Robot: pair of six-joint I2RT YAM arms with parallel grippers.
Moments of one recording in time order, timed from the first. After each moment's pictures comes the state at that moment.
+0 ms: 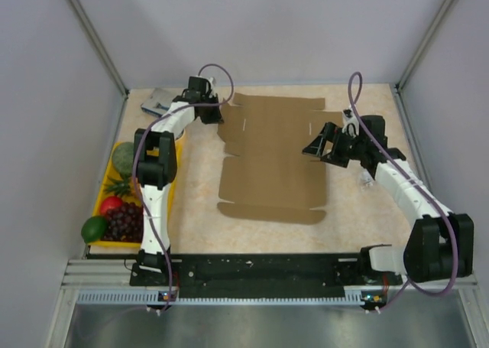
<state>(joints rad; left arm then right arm) -0.19 2.33 1.96 -0.48 0.24 -0.30 0.11 1.25 0.90 -0.32 -0.56 0.51</state>
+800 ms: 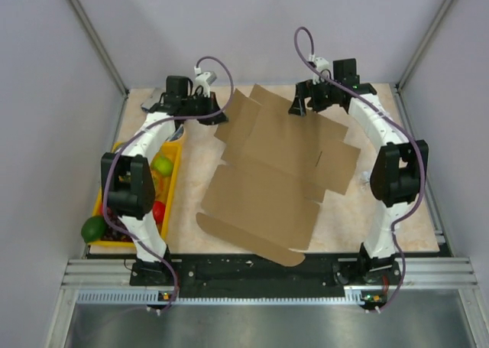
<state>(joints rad) -0.16 1.86 1.52 -0.32 0.69 -0.10 0.19 1.92 1.70 -0.50 -0.55 -0.03</state>
